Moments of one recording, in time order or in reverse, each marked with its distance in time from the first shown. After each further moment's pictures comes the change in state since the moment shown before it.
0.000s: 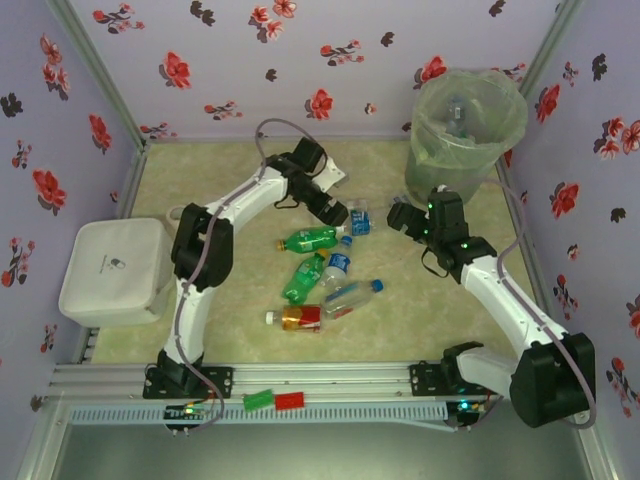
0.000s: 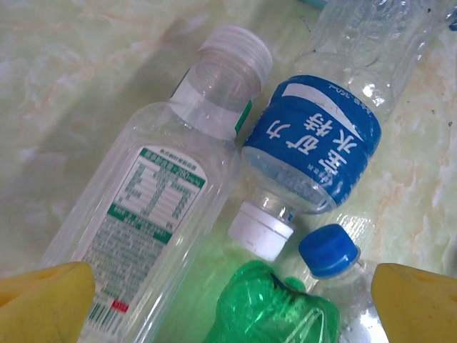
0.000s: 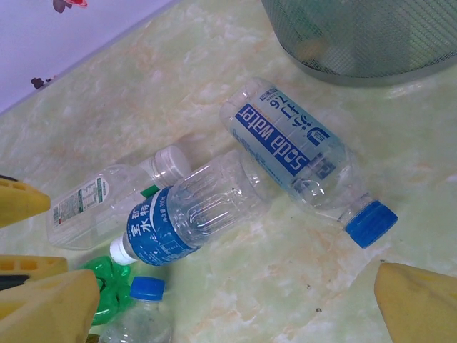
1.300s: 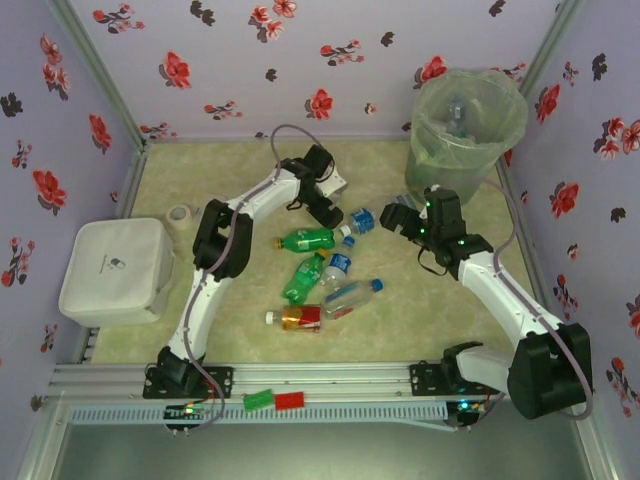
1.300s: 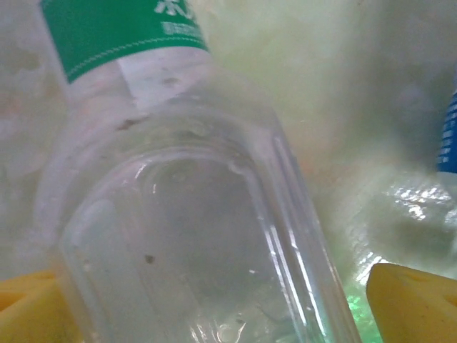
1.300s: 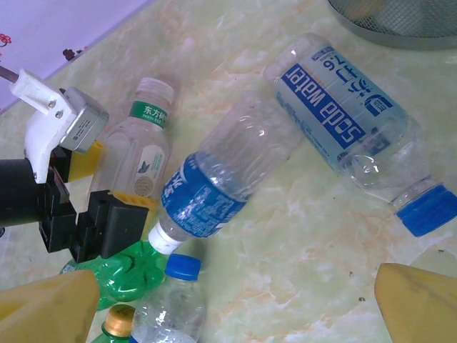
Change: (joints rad) left arm -0.002 0.198 0.153 -0.035 -0.234 0.076; right arm -0.006 0.043 0.005 0.025 -0.132 0.016
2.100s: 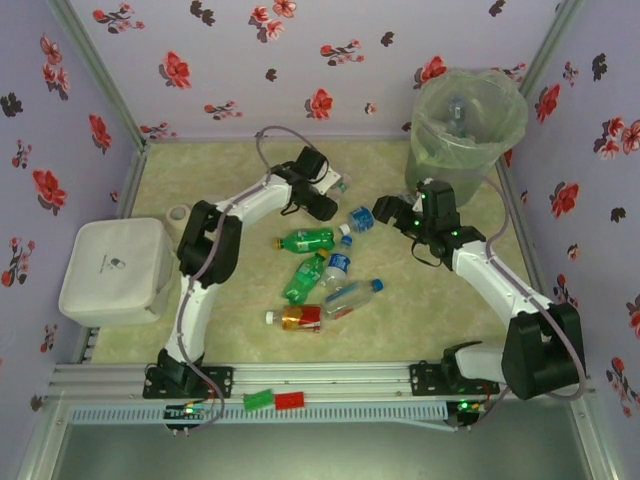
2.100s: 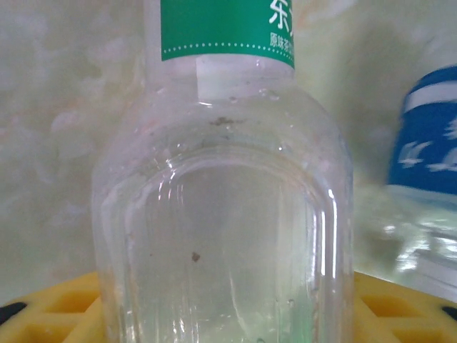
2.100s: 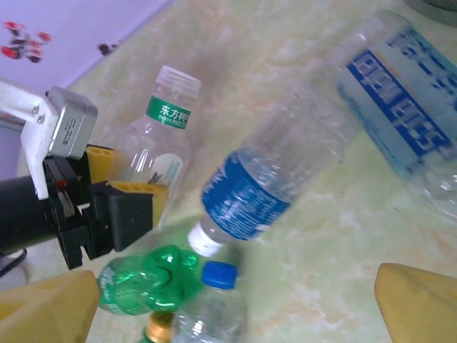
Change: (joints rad) left arm 0.000 -0.202 -0.283 0.253 0.024 -0.163; right arm 0.000 0.100 0.042 0.102 -0.118 0.048
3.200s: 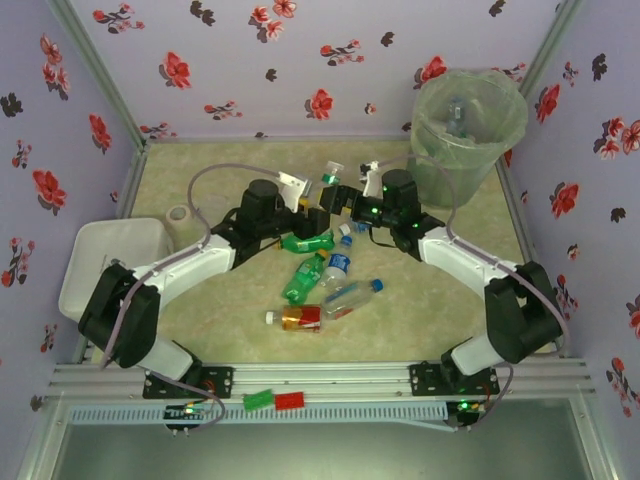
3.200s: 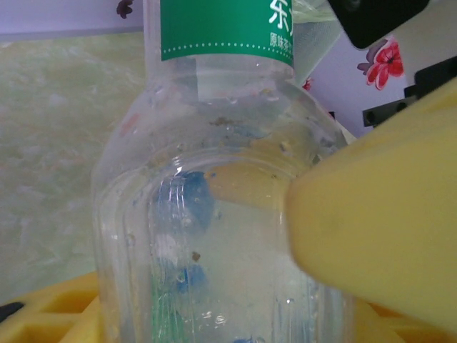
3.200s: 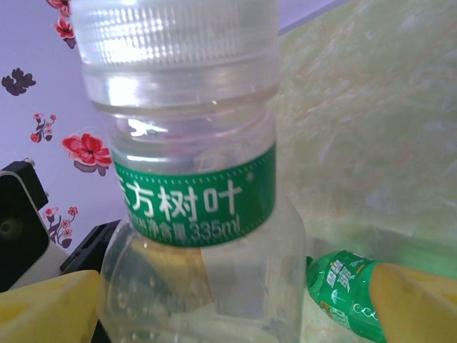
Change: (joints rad) left arm -0.047 -0.708 -0.843 0.746 0.220 -0.402; right arm 0.224 0.218 0.108 0.423 -0.306 0.100
